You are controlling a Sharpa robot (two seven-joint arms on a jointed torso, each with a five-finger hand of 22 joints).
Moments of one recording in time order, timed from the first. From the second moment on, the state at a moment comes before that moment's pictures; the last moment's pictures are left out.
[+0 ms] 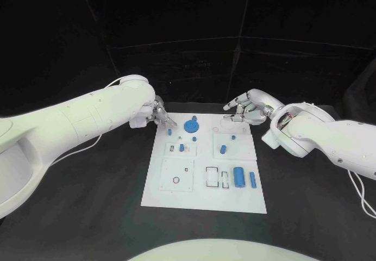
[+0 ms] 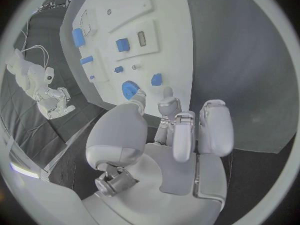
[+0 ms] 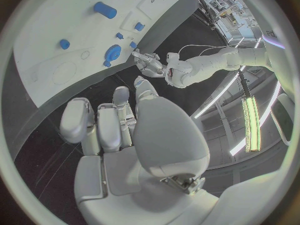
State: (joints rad) left arm 1.32 -0.43 -0.03 0.90 -1.10 0.36 -0.57; left_hand 1.01 0.00 0.02 0.21 0.05 0.85 0.08 0.58 0.51 1.25 0.01 1.10 1.01 1.46 -0.06 1.57 1.31 0.07 1.43 0.05 1.37 1.25; right arm 1.22 -0.83 0.00 1.50 -1.03 -0.33 -0.02; right_hand 1.45 -0.03 -0.08 0.22 0.36 0.88 0.16 0.12 0.07 1.14 0.07 0.88 0.87 1.47 0.00 1.30 1.18 0.08 1.32 0.10 1.35 1.13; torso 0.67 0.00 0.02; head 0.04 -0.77
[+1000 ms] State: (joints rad) left arm 1.31 -0.42 -0.03 0.89 -1.10 0.39 -0.54; left_hand 1.06 0.03 0.00 0.18 0.05 0.86 0.08 0.57 0.49 1.25 0.01 1.10 1.01 1.46 -0.06 1.57 1.31 0.07 1.43 0.05 1.37 1.26; right arm 1.22 -0.82 0.00 1.50 -1.03 -0.33 -0.02; right_hand 1.45 -0.03 -0.08 0.22 0.36 0.88 0.16 0.12 0.07 1.14 0.07 0.88 0.87 1.47 0.00 1.29 1.18 0.08 1.32 0.10 1.35 1.12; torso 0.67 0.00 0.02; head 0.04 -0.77
